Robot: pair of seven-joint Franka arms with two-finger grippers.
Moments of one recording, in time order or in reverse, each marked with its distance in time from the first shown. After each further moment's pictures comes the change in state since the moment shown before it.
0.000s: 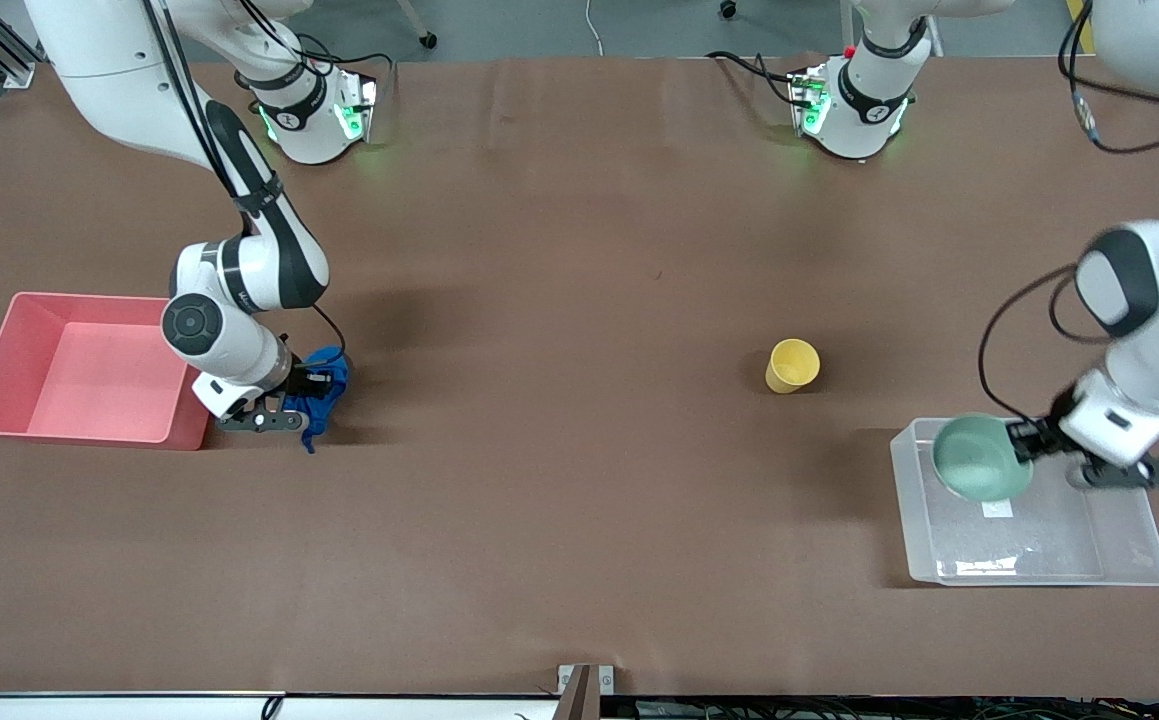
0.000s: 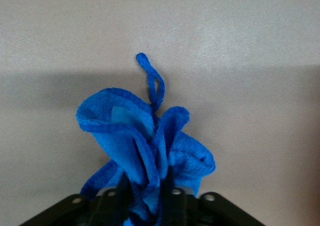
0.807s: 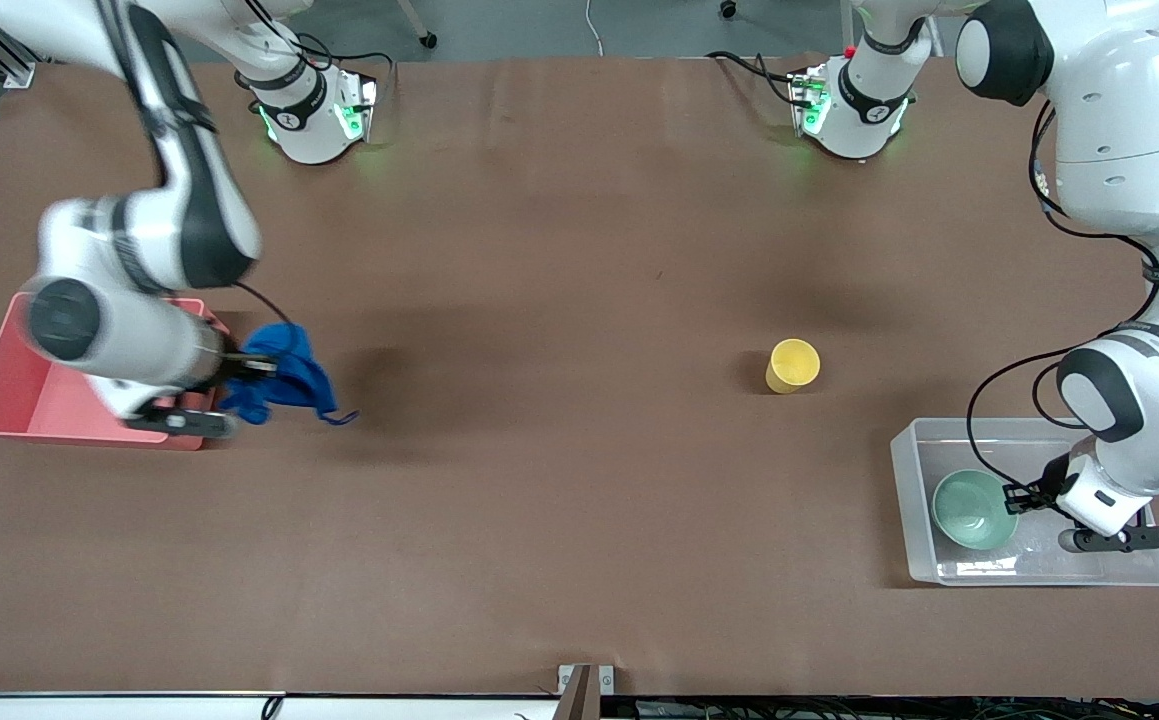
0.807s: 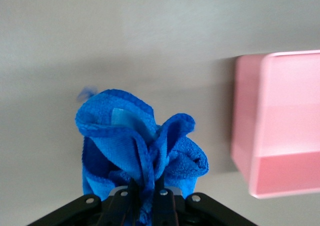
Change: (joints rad) left arm 0.023 0.315 0.085 0.160 -0.226 0.108 0.159; right arm -0.043 -0.175 -0.011 0.414 -0.021 -0.707 0.063
